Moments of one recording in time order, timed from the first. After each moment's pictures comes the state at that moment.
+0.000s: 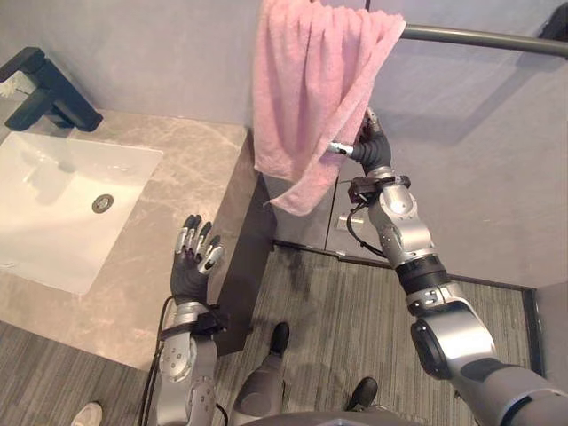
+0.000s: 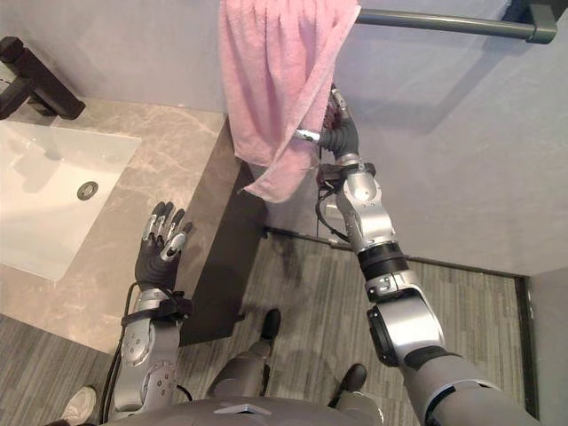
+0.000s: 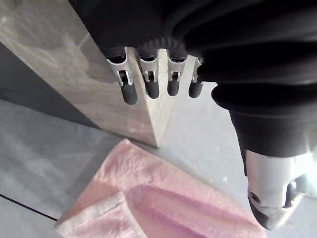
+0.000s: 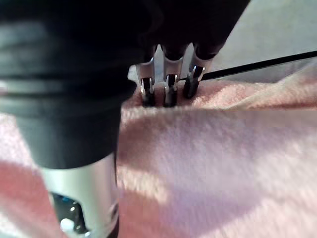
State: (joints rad) left arm 0.28 0.00 0.00 -0.24 -0.39 -0.24 0.05; right arm -0.76 -0.18 0.12 0.51 0.34 -0.12 -0.02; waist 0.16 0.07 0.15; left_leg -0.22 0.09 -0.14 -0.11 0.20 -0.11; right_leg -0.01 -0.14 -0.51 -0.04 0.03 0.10
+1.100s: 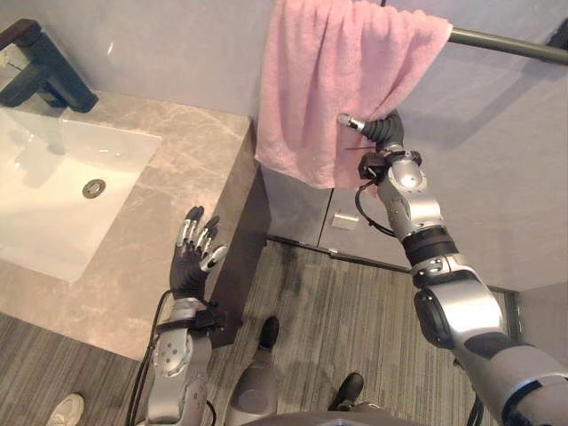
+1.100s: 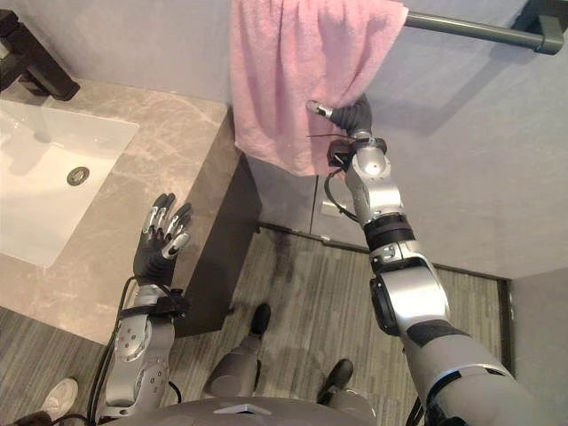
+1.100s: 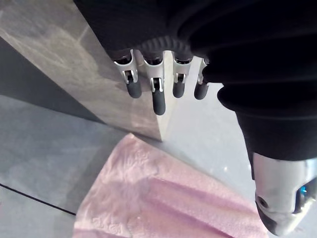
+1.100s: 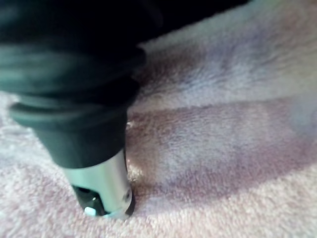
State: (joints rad) left arm 0.24 0.09 -0.03 -0.24 -0.39 -0.25 0.05; right arm -0.96 -0.22 0.04 0.72 0.33 -0.07 -0.08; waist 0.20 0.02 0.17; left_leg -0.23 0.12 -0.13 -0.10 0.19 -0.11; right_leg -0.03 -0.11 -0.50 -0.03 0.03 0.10
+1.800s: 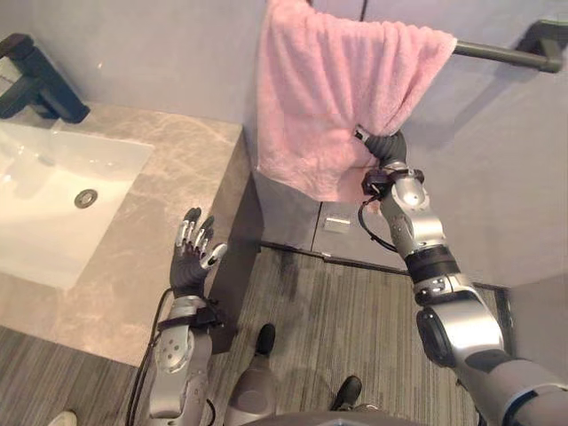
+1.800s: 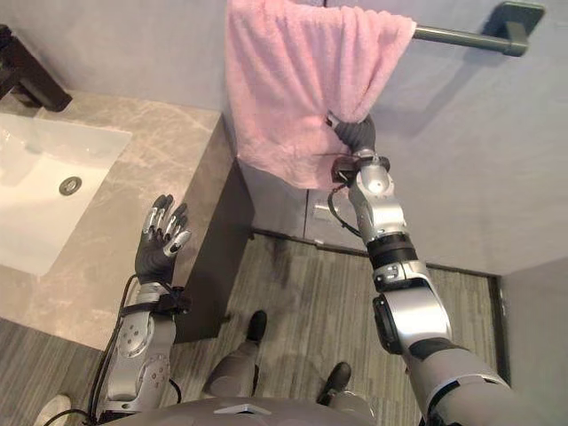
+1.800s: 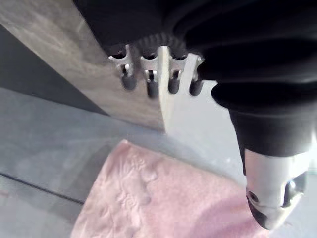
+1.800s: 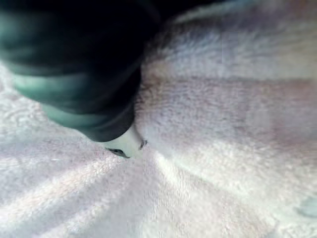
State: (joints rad) left arm 0.21 0.11 -0.03 -0.17 -0.37 -0.24 0.07; right arm -0.78 -0.22 0.03 0.54 0.33 -0.08 -0.08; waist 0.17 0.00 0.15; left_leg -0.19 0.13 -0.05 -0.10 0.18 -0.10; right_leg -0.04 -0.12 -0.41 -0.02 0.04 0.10
